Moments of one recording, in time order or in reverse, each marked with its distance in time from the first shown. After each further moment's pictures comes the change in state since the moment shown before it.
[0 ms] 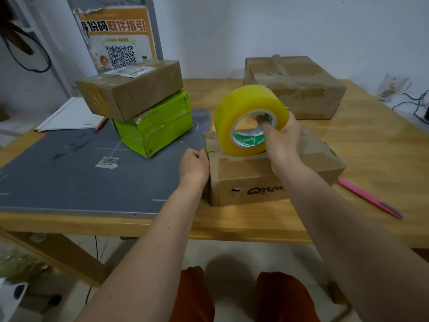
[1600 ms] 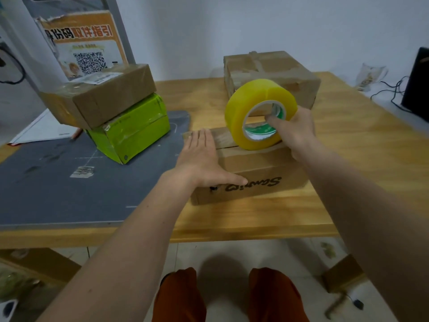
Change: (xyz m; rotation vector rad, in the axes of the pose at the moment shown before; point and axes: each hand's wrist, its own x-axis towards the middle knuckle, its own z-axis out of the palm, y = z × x) left_hand -0.022 0.048 0.025 1.078 -0.434 0.541; right_hand 0.041 -0.004 -0.082 -0.324 -0.049 0.000
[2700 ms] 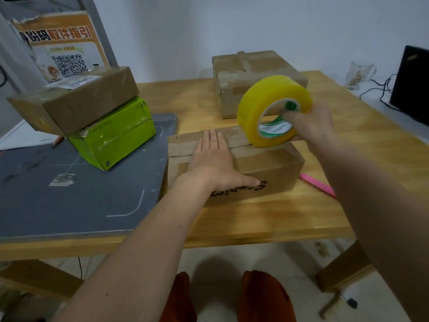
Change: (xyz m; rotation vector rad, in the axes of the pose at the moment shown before) left_hand 0.015 0.061 0.003 0.022 0.004 0.007; right_hand 0.020 -0.001 -0.056 -0.123 0.055 0.088
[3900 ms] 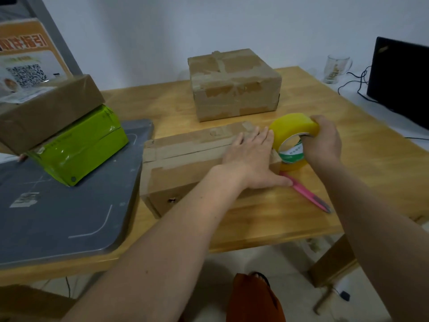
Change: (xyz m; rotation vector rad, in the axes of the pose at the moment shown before) left_hand 0.036 0.110 -0.005 0.002 0.020 0.421; right_hand 0.033 0.103 -0.041 -0.364 0.225 0.047
